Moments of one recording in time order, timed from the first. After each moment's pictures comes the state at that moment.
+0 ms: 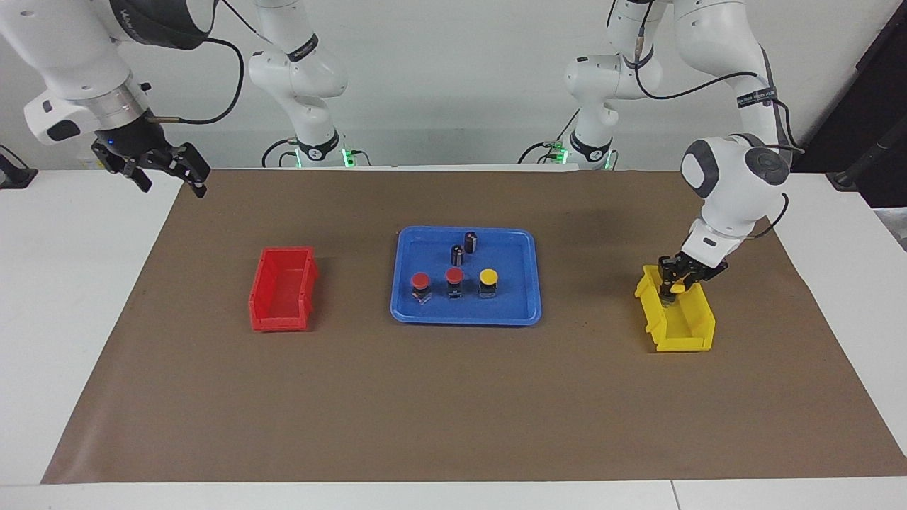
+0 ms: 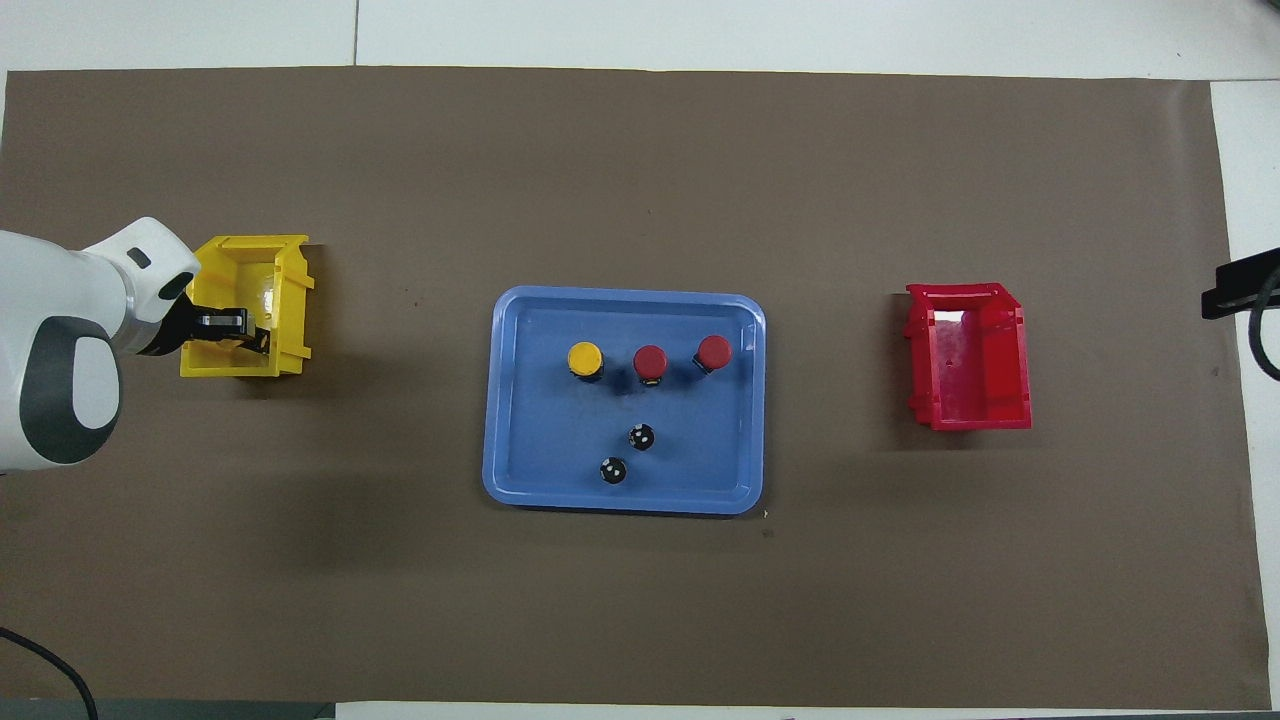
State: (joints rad) left arm -0.15 0.10 0.14 -2.12 -0.04 2.27 0.09; right arm -0.16 -0.02 0.03 -1.58 -0.03 1.52 0.00
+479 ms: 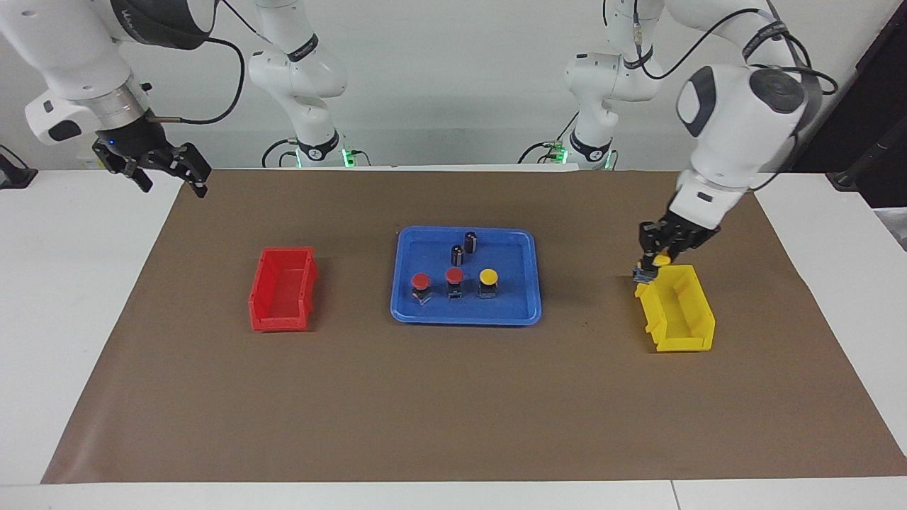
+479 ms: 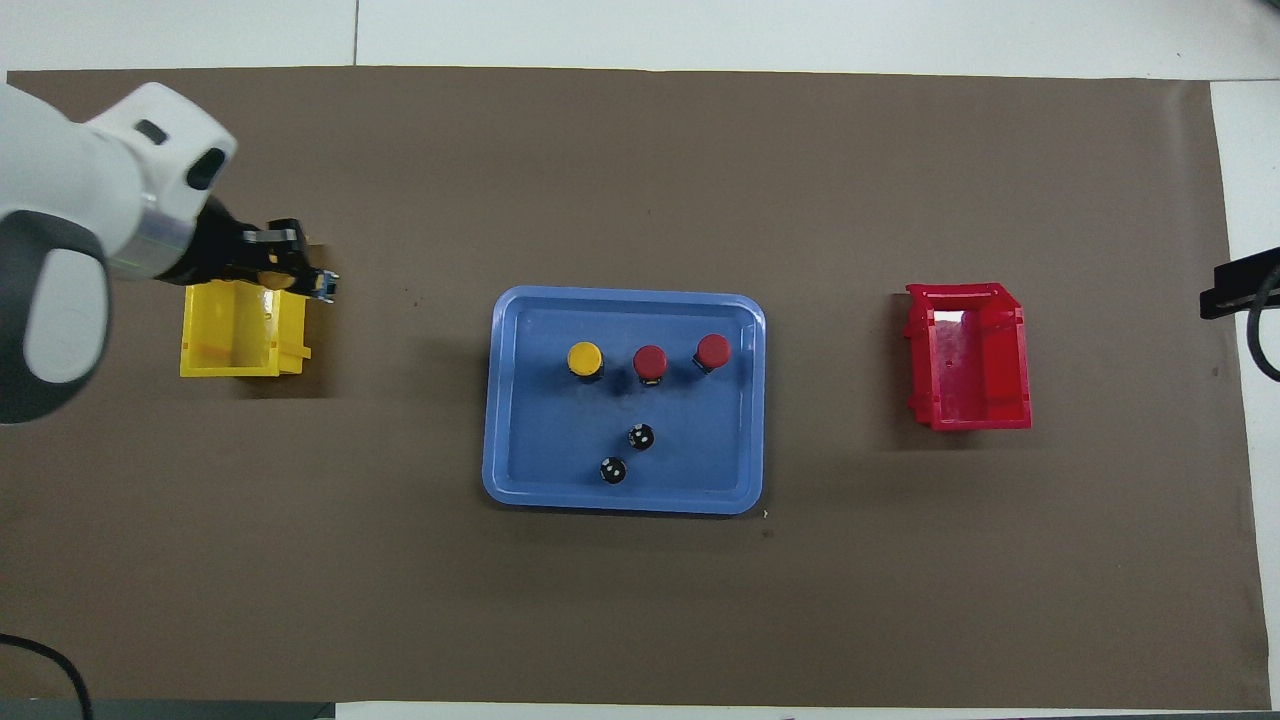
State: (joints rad) left arm -0.45 0.07 0.11 -1.77 -0.04 1.91 -0.39; right arm -0.16 -0.02 0.03 -1.58 -0.03 1.52 0.00
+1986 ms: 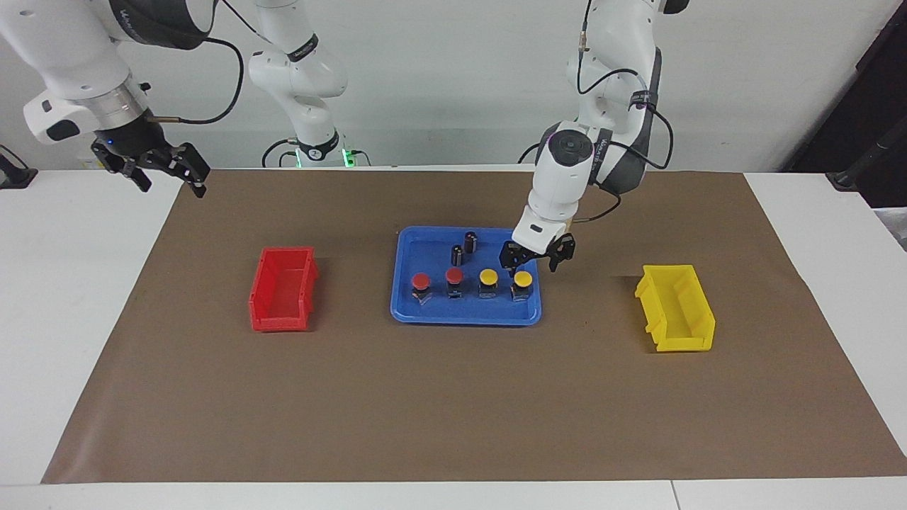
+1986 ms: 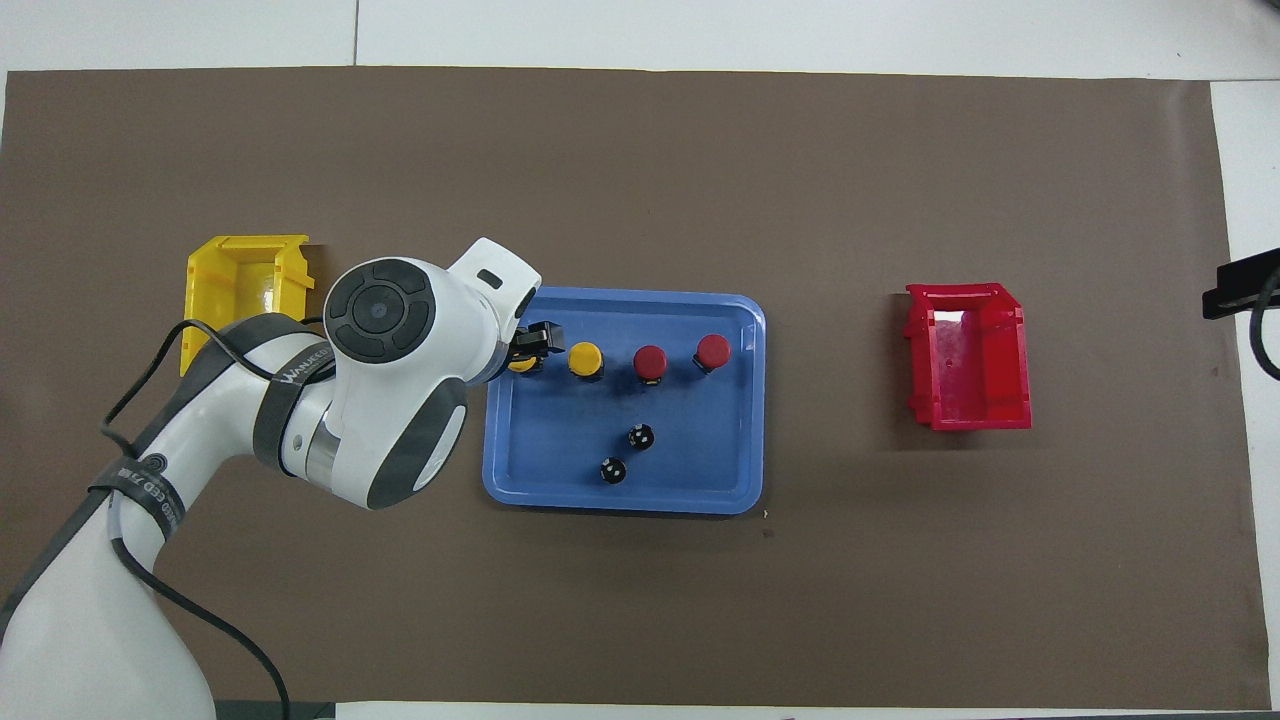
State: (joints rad) left arm -0.67 0.13 0.12 -1.97 -0.01 2.12 -0.54; right arm -0.16 -0.02 0.03 -1.58 -0.03 1.52 0.00
